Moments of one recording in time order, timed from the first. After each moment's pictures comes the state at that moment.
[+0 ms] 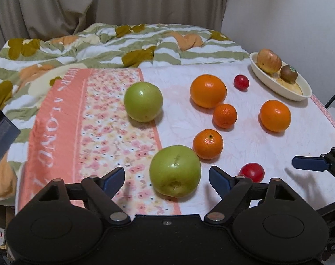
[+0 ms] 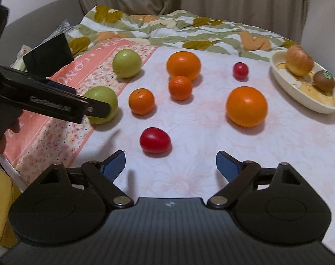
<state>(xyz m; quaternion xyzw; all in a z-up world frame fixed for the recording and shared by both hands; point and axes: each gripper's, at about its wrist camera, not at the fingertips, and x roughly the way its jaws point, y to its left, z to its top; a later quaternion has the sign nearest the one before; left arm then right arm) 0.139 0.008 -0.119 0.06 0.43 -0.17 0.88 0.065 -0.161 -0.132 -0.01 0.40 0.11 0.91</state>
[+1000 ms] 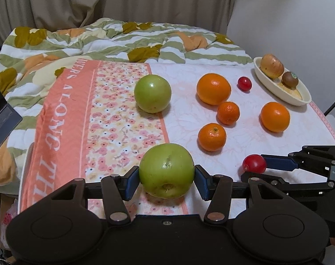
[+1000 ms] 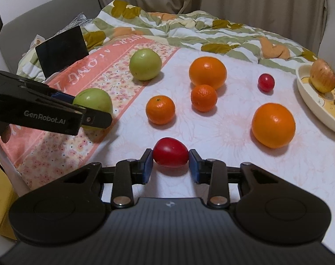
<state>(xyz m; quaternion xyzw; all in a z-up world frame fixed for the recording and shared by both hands) 0.122 0.025 -0.113 0.02 0.44 -0.16 0.88 0.088 -0.145 -0.134 -0.04 0.40 0.15 0.90</state>
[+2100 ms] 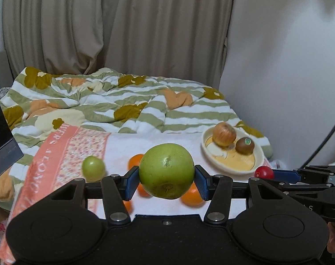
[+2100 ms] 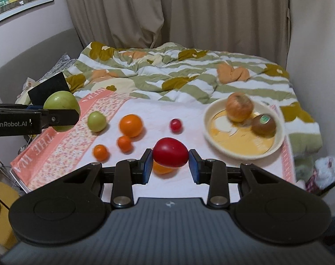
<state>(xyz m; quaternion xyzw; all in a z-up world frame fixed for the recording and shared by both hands) 0.076 -0.113 0.008 -0.02 0.32 -0.13 0.94 0.057 -0.319 -0.011 0.01 0.34 0.12 0.93</state>
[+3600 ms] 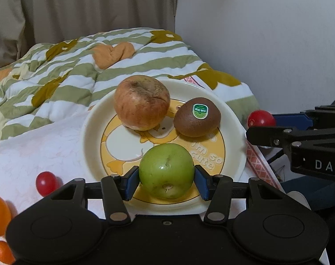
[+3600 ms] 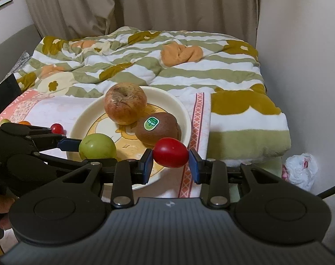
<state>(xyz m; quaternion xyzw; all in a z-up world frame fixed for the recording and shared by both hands) 0.229 -0.338 -0.115 0.09 0.43 -0.22 0.87 0.191 -0.501 -0.084 0.02 0.39 0.06 0.92</state>
